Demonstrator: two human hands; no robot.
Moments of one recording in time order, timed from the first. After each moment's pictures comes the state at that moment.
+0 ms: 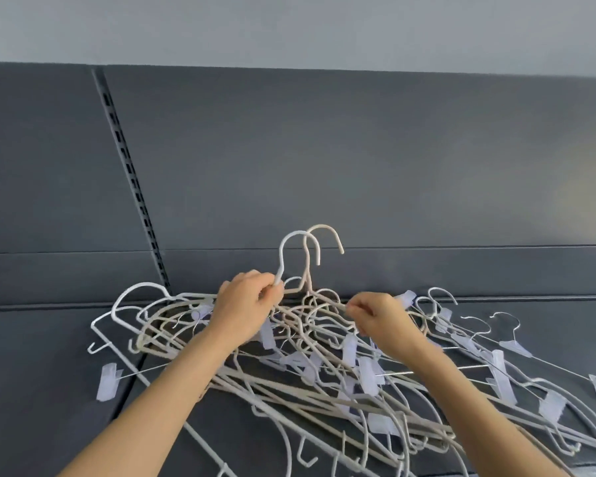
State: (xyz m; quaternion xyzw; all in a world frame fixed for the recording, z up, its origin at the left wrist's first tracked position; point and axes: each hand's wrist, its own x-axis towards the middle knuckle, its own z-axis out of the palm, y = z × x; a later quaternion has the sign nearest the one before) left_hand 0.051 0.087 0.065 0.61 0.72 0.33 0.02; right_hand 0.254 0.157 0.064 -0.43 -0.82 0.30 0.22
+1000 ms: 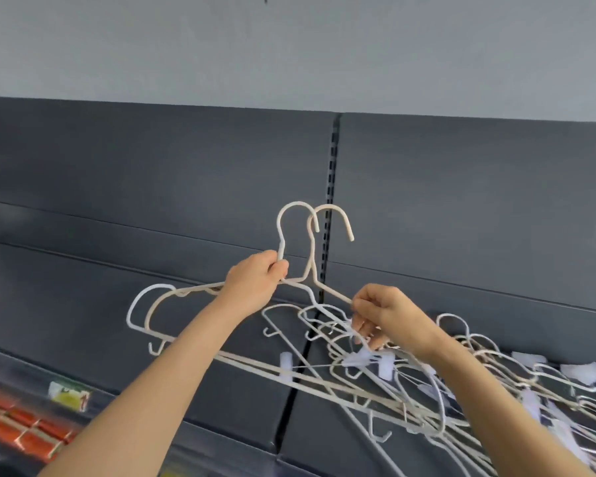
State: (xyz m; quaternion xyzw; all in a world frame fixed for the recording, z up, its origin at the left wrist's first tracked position) left_hand -0.123 -0.078 0.128 0.45 0.82 0.37 0.02; right_hand 0.054 0.039 0.112 -0.25 -0.81 0.50 0.16
